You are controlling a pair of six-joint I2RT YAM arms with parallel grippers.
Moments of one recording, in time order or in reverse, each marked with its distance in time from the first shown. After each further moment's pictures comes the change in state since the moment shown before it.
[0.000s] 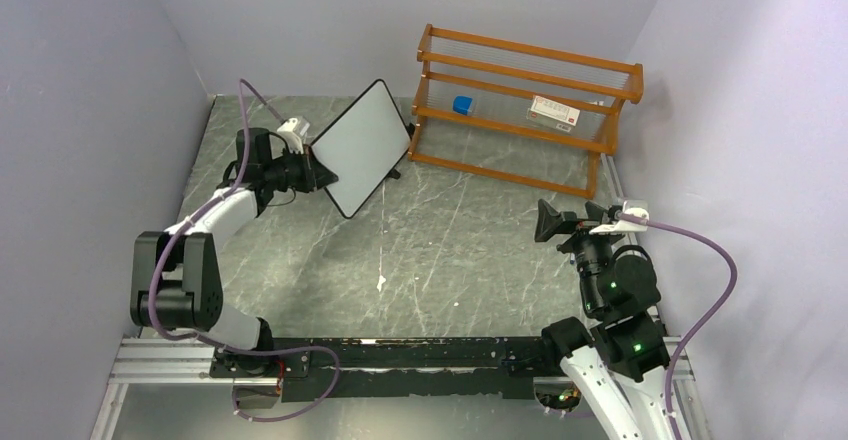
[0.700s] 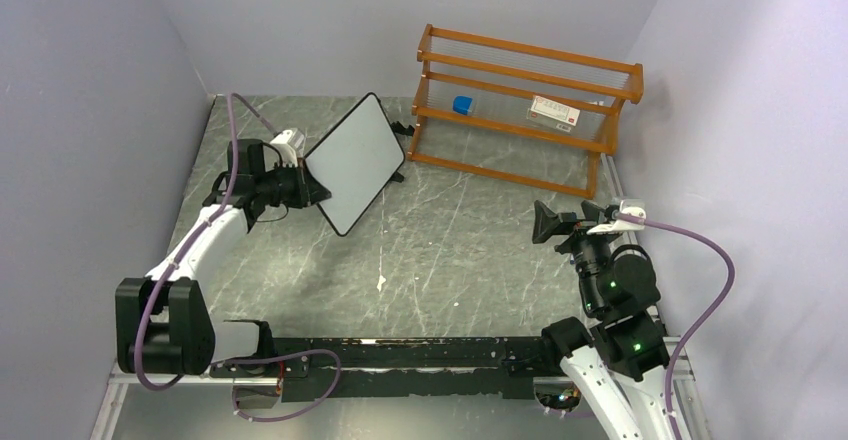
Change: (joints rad) left arm 0.001 -0.236 -0.062 -0.259 -0.071 0.006; right arm 0.000 -0.001 0.000 0.000 -0.035 0.000
